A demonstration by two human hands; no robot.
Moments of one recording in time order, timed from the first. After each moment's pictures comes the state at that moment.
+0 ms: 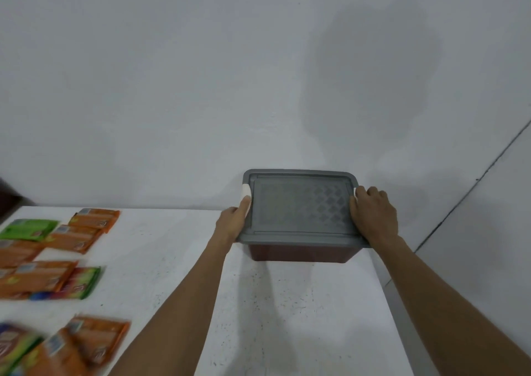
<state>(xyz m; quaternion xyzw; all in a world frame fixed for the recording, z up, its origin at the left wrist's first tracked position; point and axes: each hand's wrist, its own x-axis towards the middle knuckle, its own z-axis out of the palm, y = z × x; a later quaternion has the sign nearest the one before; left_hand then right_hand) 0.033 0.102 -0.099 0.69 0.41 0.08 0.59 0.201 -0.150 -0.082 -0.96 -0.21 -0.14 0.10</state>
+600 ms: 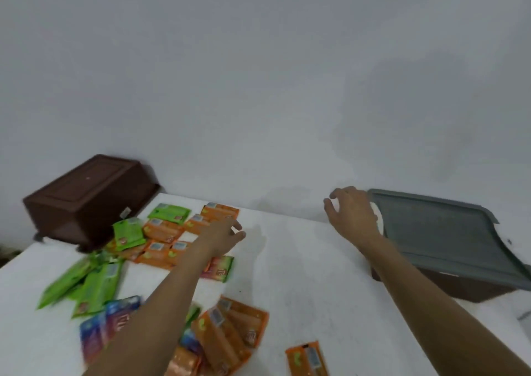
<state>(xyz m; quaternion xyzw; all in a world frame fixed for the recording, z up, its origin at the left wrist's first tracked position) -0.209 0.325 -0.081 0.88 0.35 -0.01 0.33 0.009 0.115 -0.038 -0.90 -0.38 -0.08 0.21</state>
